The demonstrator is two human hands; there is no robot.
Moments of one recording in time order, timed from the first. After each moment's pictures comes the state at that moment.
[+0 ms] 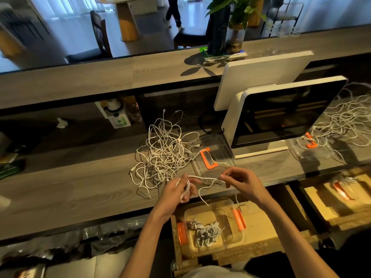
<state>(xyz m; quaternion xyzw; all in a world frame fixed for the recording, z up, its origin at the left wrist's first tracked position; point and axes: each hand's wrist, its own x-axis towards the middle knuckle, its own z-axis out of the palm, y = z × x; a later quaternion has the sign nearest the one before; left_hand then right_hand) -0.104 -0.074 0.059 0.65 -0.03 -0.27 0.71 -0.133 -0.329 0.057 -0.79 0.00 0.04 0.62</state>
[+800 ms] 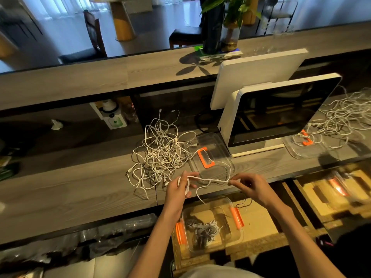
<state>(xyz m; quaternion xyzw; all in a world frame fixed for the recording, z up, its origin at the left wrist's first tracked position) -0.105 -0.105 0.042 0.64 0.07 -0.18 0.74 -0.146 -0.376 0.019 -0.89 -0.02 0.05 0.46</state>
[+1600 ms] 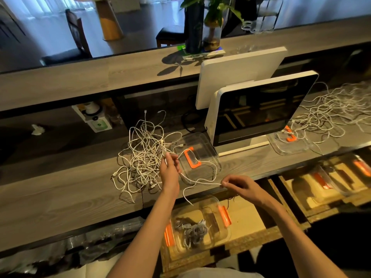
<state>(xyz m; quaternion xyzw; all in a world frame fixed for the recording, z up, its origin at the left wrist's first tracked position) -0.045 -0.161 0.032 0.59 0.18 -0.08 0.78 -0.153 -0.402 0.023 -0.82 -0.02 0.12 0.56</state>
